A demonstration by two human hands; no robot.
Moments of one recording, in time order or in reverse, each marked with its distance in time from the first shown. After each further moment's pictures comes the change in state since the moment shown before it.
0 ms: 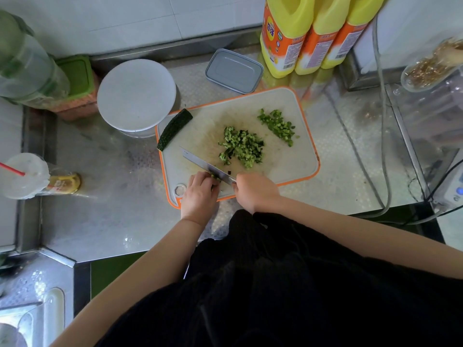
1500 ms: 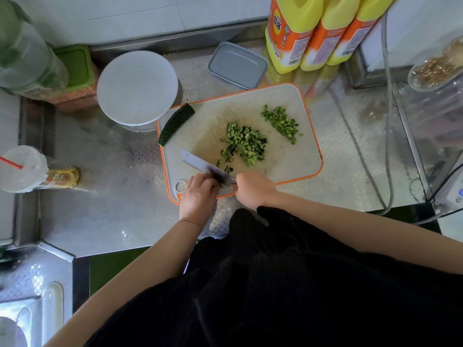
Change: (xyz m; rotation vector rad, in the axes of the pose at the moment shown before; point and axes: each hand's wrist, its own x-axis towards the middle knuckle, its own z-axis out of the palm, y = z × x) left_hand -0.010 -0.010 0.000 -0.014 0.029 0.024; right_hand 0.013 -0.001 0.009 0.030 -0.109 0.041
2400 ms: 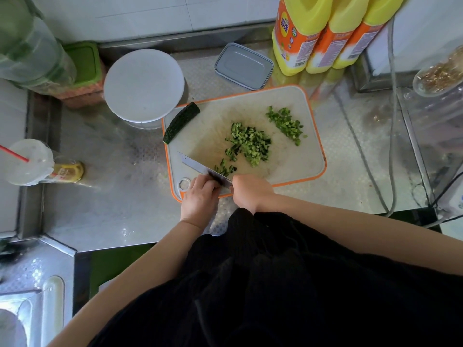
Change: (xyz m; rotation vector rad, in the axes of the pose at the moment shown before) left_hand -0.008 -0.002 -0.004 -0.003 -0.066 -0.043; right_hand -0.003 -0.014 0.005 -0.112 0.004 -0.062
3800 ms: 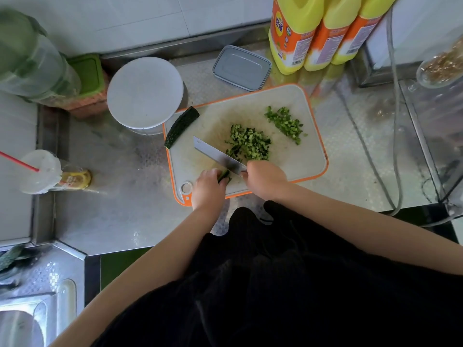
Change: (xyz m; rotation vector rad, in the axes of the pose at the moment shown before) left_hand 0.040 0.038 -0.010 -0.046 -0.200 -0.421; right_hand 0.011 0.031 -0.018 0.101 0.139 0.056
